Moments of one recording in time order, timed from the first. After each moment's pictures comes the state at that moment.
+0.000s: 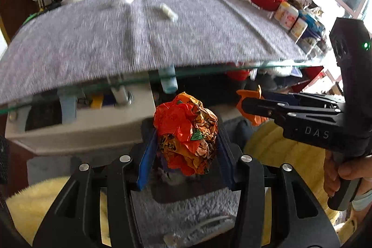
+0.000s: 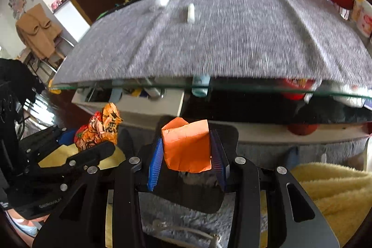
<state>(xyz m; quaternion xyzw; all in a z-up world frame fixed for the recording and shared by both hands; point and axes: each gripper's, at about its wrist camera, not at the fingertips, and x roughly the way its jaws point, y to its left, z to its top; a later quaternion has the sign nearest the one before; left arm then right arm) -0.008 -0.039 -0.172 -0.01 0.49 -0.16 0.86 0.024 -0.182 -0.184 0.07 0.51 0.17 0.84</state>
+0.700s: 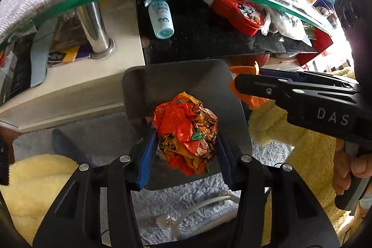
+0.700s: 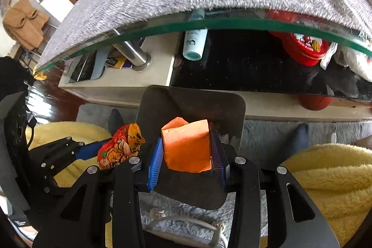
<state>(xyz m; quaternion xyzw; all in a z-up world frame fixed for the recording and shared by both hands) 0.002 -0.049 -0.263 -0.01 0.58 -0.18 0.79 0.034 -0.174 -0.251 0.08 0.58 0.16 0.80</state>
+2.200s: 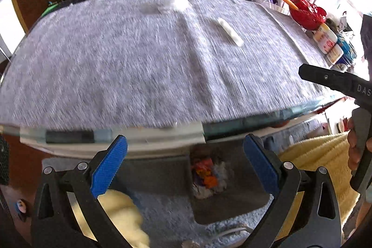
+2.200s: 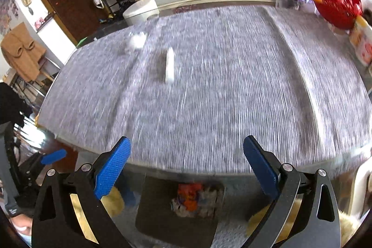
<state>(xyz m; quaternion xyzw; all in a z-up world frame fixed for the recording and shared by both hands) 0.088 0.032 -0.154 -0.02 0.51 -0.09 0.86 0.138 -0.185 -0.142 0.08 0.48 0.12 0.86</state>
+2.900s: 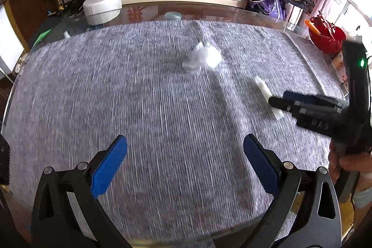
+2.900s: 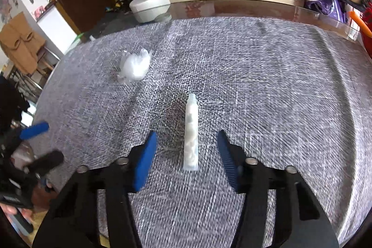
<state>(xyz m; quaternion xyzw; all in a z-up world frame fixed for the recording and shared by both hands) 0.227 0.061 -0.129 0.00 0.50 -0.09 0.86 0.259 -0.128 -0.171 0.04 0.51 0.16 0.84</state>
